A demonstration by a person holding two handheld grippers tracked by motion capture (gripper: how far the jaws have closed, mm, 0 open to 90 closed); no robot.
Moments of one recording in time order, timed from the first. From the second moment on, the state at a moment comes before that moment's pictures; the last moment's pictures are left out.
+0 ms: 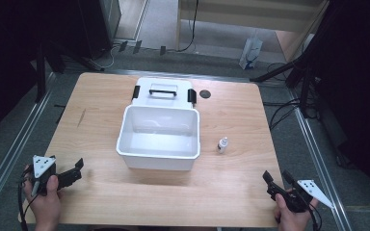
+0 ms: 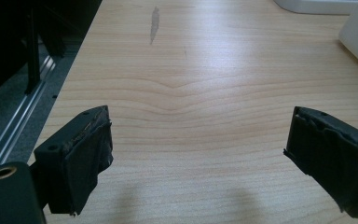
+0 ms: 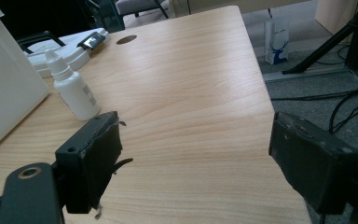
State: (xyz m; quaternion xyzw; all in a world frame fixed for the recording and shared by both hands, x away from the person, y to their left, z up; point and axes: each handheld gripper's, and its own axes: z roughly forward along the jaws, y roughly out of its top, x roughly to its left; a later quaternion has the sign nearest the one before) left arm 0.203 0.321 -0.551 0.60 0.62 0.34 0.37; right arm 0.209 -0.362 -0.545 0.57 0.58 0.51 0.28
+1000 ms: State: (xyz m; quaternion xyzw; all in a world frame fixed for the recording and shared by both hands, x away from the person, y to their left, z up) left arm 0.204 0.322 -0.551 0.61 0.62 0.33 0.37; right arm 0.265 -0.312 -0.497 0.49 0.81 0.25 0.18
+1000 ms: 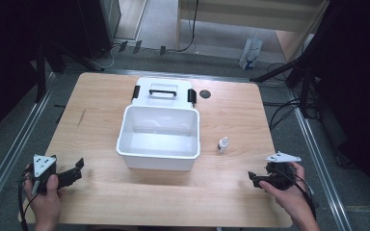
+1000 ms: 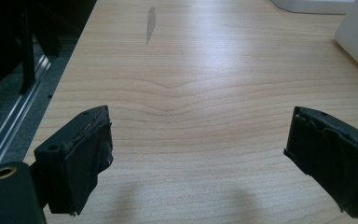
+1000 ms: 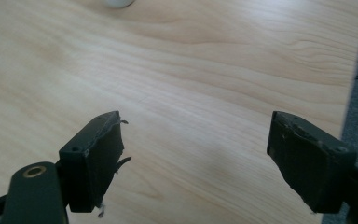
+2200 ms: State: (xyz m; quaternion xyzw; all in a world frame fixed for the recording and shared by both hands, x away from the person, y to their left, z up) left arm 0.206 0.323 -0.552 0.61 0.62 0.32 0.38; right arm 0.373 -0.199 -0.440 0.43 0.90 0.04 0.04
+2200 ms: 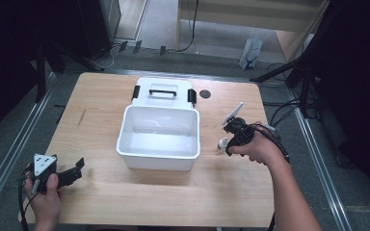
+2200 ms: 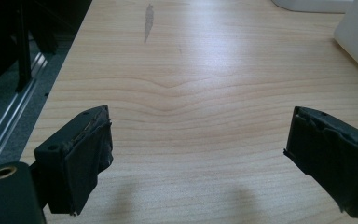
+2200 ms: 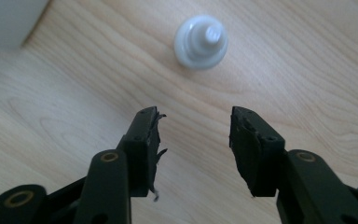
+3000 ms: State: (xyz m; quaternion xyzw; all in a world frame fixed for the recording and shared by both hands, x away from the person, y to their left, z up) left arm 0.207 0.323 -0.552 0.61 0.62 0.32 0.38; right arm 0.403 -0.173 -0.449 0.44 0.90 0.04 0.05
